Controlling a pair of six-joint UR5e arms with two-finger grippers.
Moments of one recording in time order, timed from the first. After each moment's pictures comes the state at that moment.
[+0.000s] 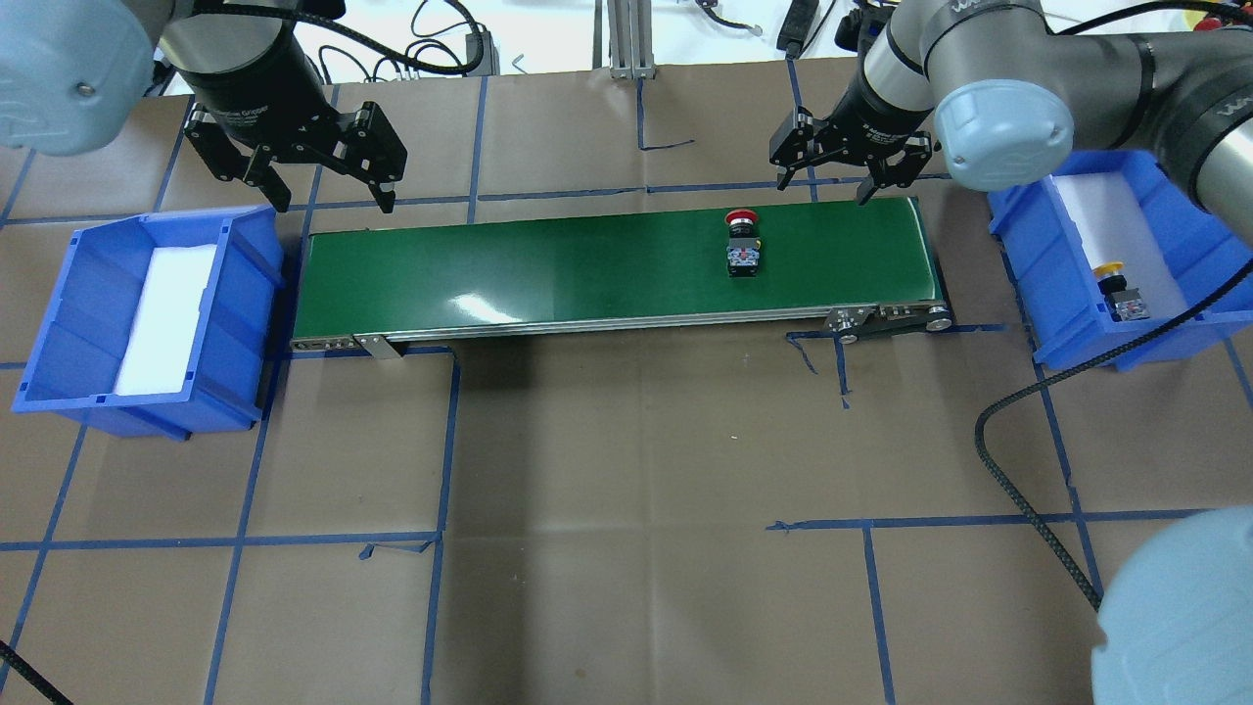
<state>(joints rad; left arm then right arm) -1.56 -1.69 -1.45 -1.58 1.59 0.06 1.55 -1.21 1.57 -2.01 -1.36 0.10</state>
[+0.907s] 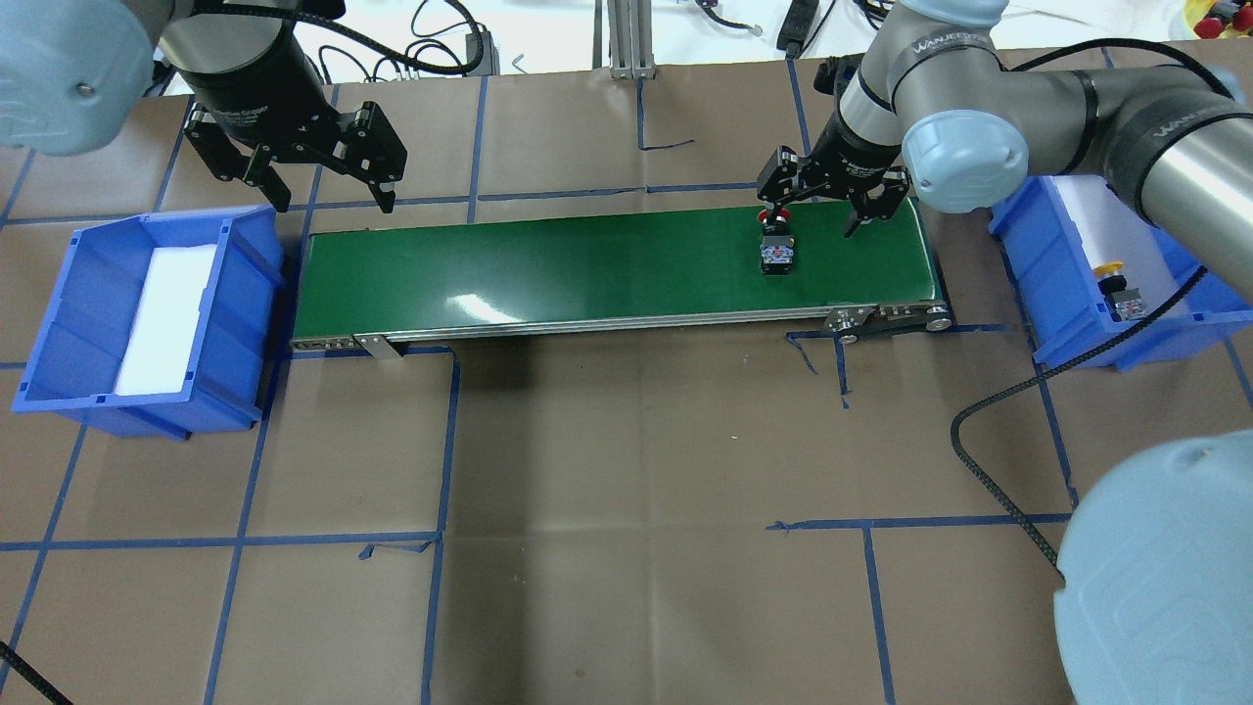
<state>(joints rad) -1.56 -1.69 -1.45 -1.58 1.59 0.06 1.56 -1.15 1.59 -2.02 -1.38 0.10</state>
